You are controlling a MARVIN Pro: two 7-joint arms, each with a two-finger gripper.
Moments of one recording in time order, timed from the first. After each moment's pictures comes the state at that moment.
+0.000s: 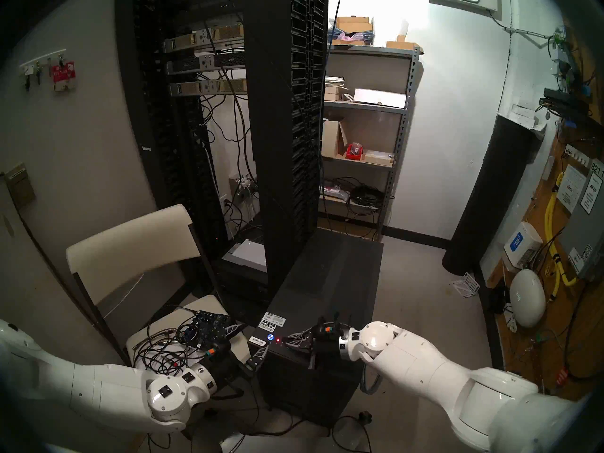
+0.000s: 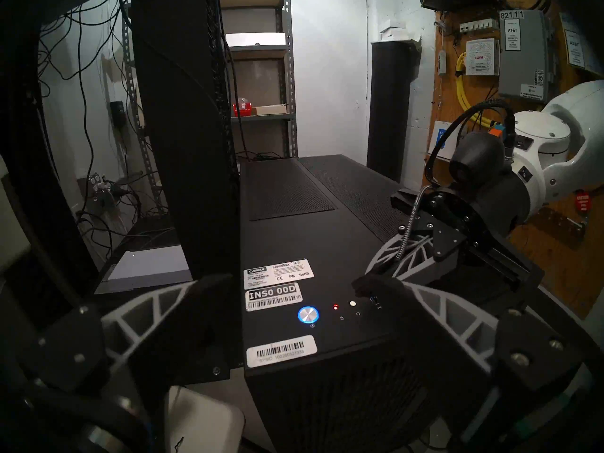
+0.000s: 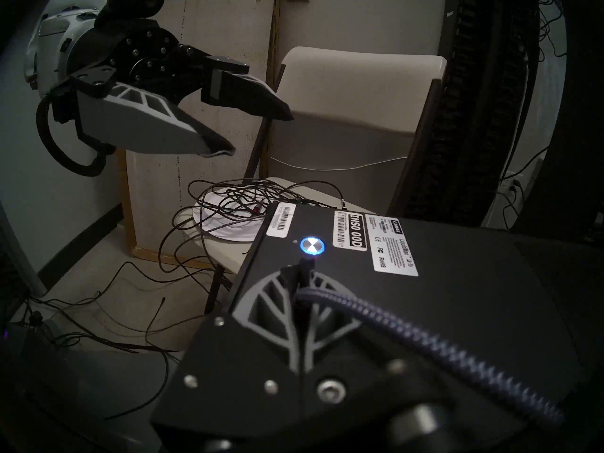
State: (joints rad) left arm 0.95 -0.69 0.20 -1.60 -0.81 -0.56 0.52; right arm -1.08 -1.10 0.54 -0.86 0.44 -0.45 0.75
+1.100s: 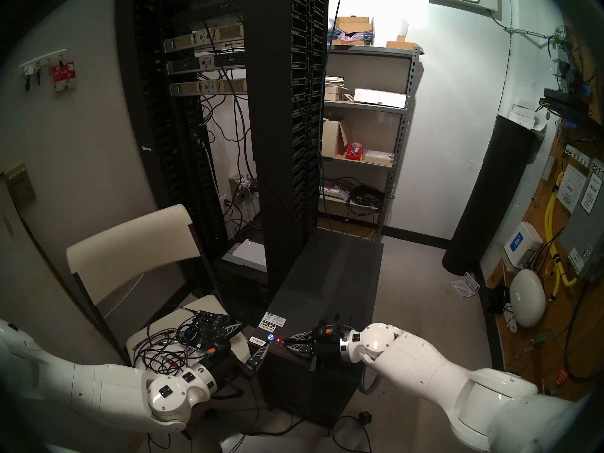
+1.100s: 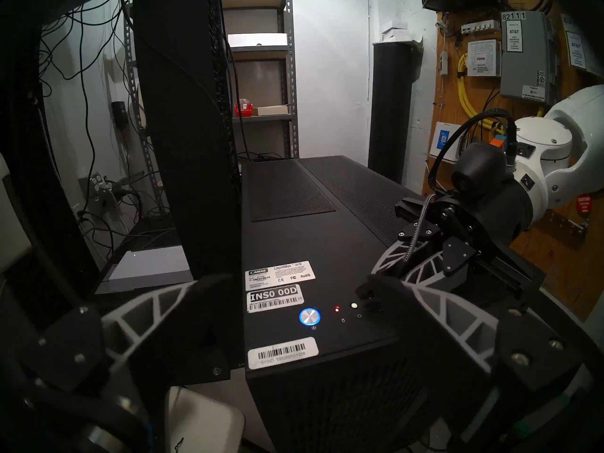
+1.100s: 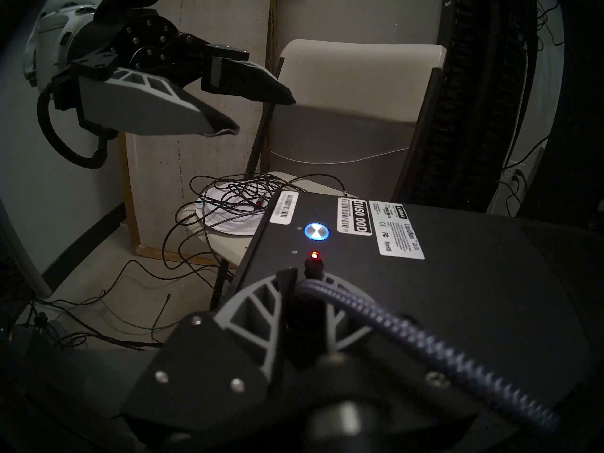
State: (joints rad) left arm 0.95 -0.69 0.20 -1.61 -0.81 -0.56 0.52; right arm -1.09 -1.09 0.54 -0.86 0.45 -0.44 0.75
